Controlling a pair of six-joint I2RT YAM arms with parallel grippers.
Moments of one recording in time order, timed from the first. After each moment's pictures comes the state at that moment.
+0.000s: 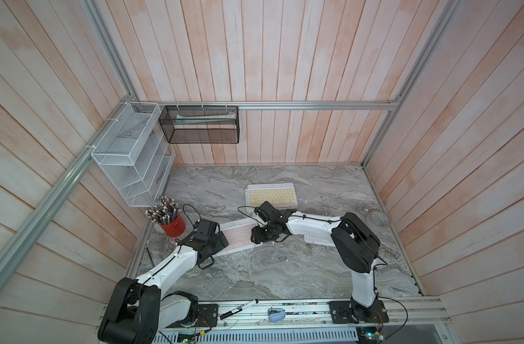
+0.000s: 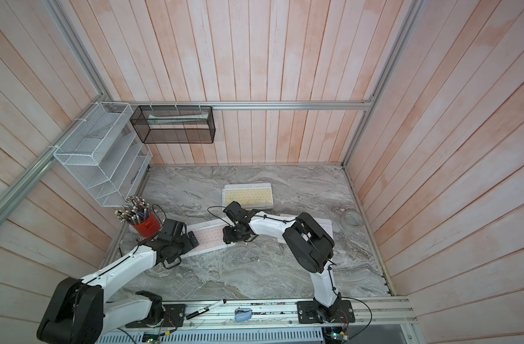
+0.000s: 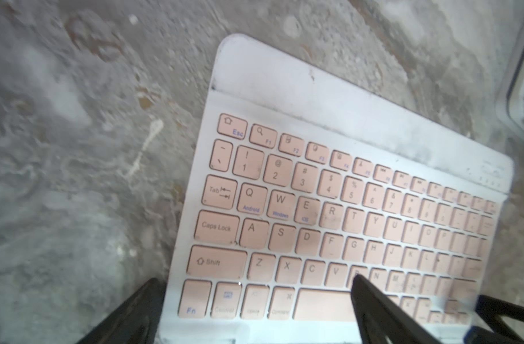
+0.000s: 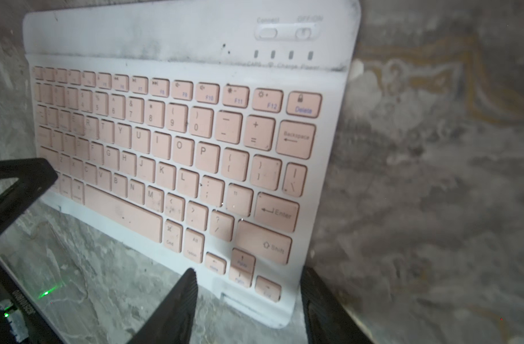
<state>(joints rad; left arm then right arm) -0.31 1.17 0.51 -0.44 -0.03 -0.81 0.90 1.94 1.26 -0.44 -0.21 0.56</state>
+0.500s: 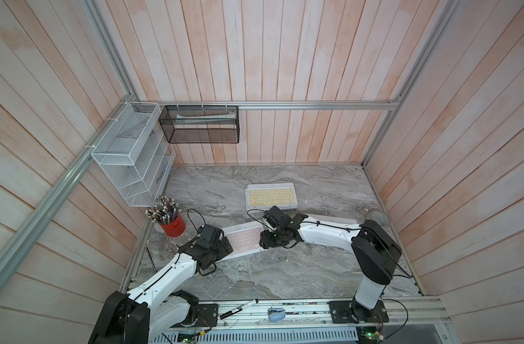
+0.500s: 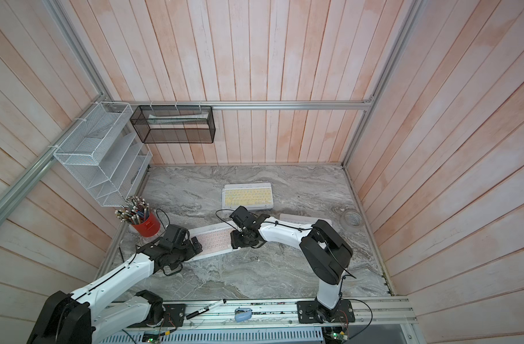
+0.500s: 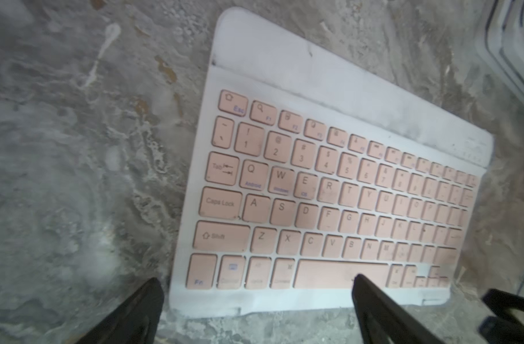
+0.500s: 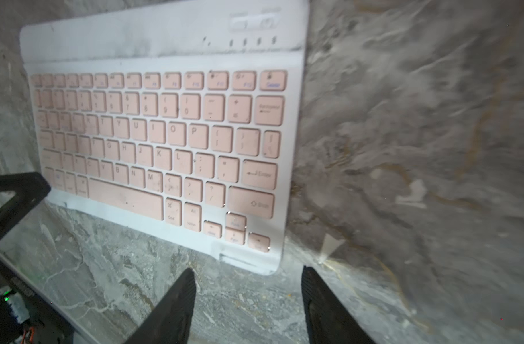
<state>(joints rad) -0.40 1.08 0.50 -0.55 -0.05 -0.88 0.89 1.78 1.17 -0.52 -0.09 0.66</state>
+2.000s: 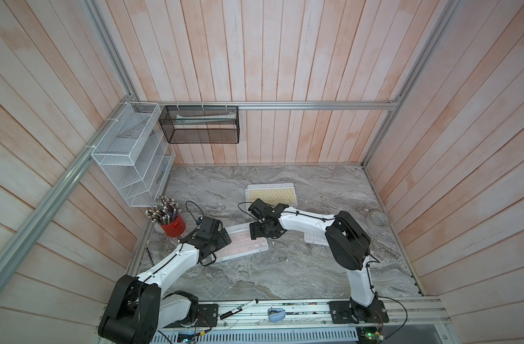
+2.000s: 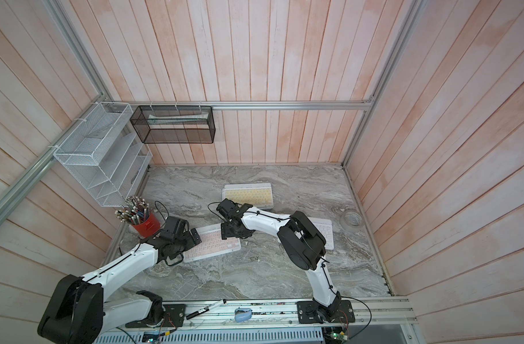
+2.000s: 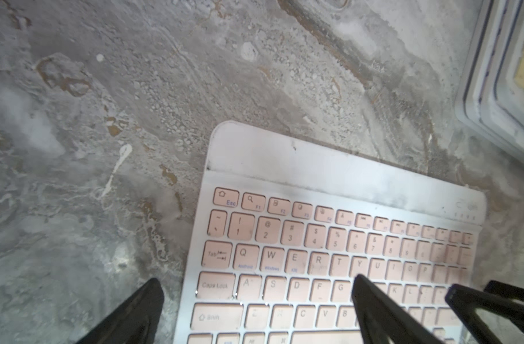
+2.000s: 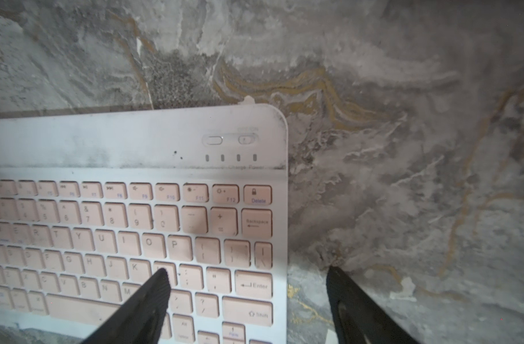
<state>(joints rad) -0.33 1.22 0.55 -0.41 -0.07 -0.77 0.92 2.06 1.51 -0.69 0.02 0.70</state>
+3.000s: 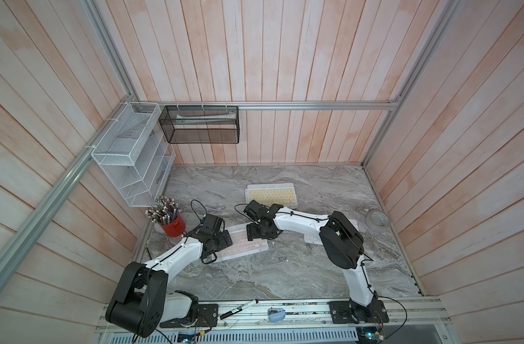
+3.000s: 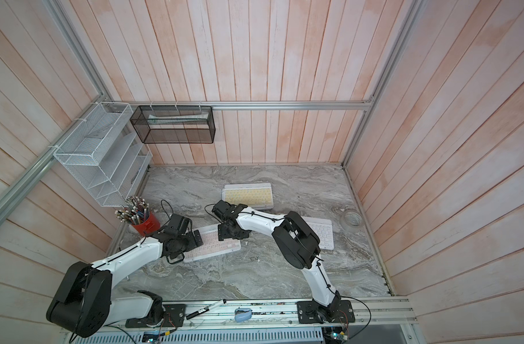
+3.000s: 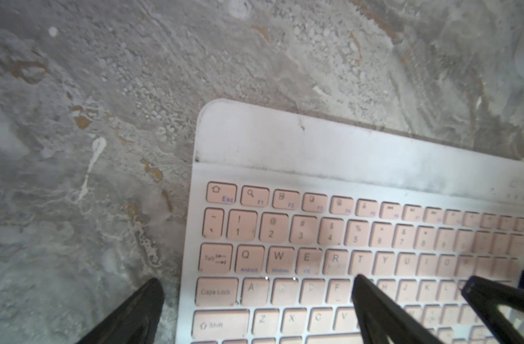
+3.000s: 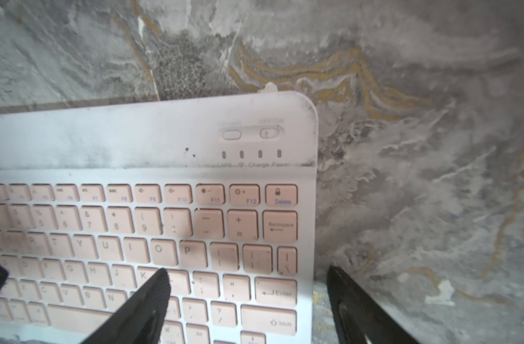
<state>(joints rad) -0.33 1.32 0.61 -0.47 -0.03 -0.70 0.94 2.12 1.58 -0.74 0.03 0.74</state>
